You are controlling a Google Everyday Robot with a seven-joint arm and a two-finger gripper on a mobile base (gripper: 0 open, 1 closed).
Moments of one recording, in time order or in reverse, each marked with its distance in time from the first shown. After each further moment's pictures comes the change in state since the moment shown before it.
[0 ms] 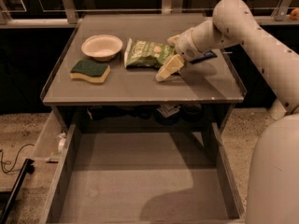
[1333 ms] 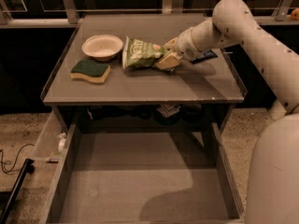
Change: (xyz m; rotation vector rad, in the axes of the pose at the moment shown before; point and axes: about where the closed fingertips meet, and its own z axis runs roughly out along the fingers) arm 0.000 0.000 0.001 -0.002 -0.004 0.002
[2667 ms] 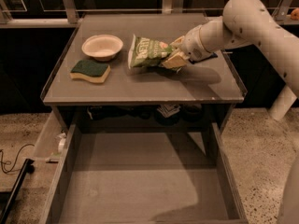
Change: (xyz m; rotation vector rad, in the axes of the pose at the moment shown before) arm -0.008 0.017 -0.033 0.066 0.002 -0.028
